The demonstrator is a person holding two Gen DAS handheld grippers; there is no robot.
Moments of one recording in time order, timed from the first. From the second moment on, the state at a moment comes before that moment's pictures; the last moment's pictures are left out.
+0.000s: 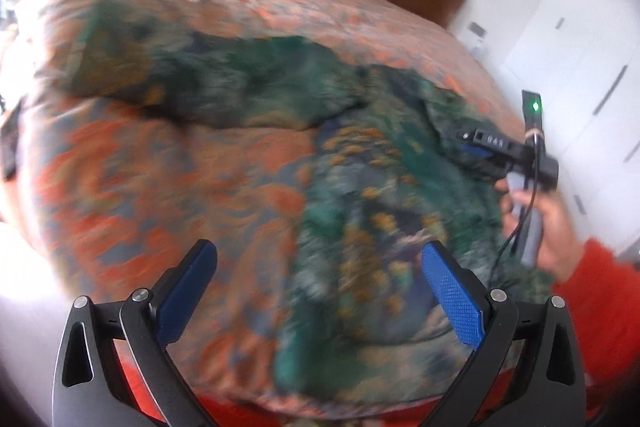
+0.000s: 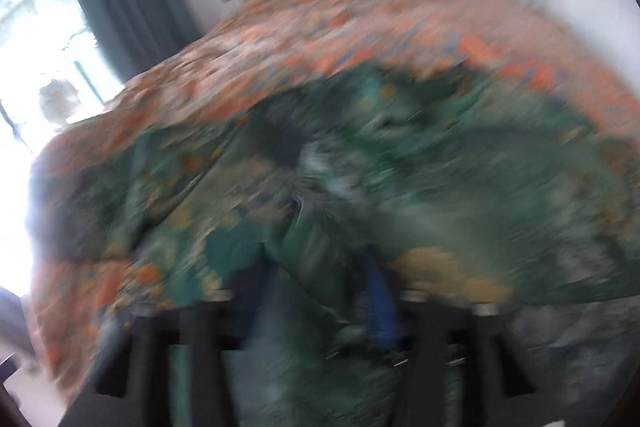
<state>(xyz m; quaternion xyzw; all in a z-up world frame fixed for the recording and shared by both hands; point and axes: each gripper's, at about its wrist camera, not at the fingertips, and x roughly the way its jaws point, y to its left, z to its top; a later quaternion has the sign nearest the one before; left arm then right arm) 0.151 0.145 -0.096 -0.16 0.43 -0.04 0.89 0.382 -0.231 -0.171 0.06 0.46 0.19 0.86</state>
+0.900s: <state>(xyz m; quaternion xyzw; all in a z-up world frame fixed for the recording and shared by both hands) 0.409 -0.078 -0.183 0.06 0.54 -0.08 0.83 0.366 -0.448 -0.142 0.01 0.46 0.08 0.88</state>
